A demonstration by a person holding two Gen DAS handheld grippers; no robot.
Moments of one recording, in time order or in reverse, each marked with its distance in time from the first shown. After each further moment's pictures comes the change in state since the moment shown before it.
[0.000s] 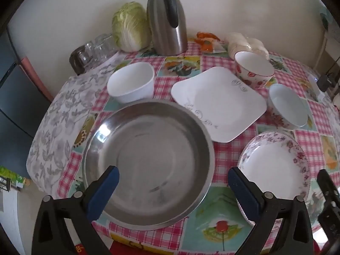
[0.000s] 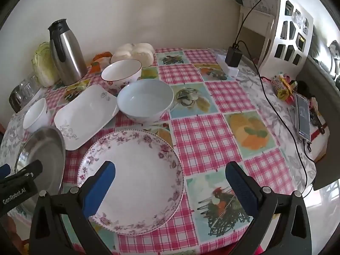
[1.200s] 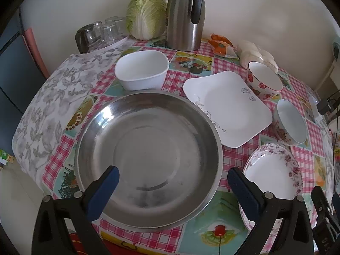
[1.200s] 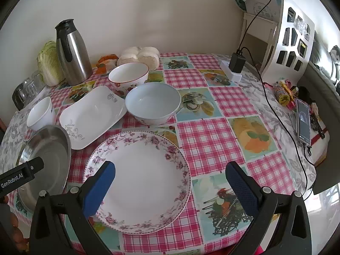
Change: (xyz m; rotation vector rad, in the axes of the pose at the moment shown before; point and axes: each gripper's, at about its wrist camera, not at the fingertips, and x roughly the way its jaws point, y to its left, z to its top) left arm 0.012 0.022 -0.001 -0.137 0.005 -0.044; right arm -0.006 0.012 -0.006 -0.043 -0.048 -0.006
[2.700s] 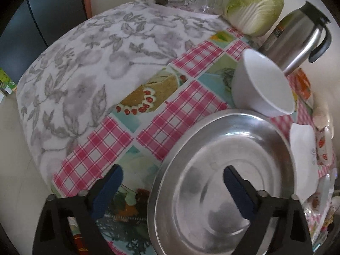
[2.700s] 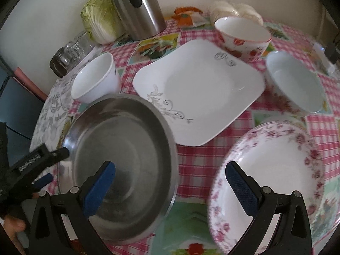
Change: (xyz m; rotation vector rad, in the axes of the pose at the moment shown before) left arm 0.084 0.155 0.023 -0.426 0.152 0.068; right arm 0.078 0.160 0.014 -0.082 0.306 0.409
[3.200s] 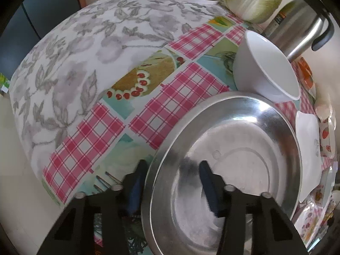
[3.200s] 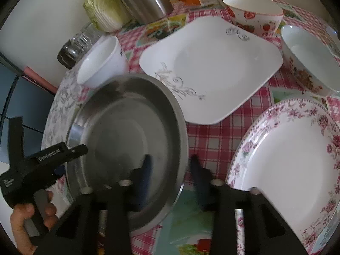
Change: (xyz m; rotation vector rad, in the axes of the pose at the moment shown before) left arm 0.016 -0.001 -0.005 0.022 0.069 -0.004; right arm 0.017 -0.010 -0.008 0.010 0.092 0.102
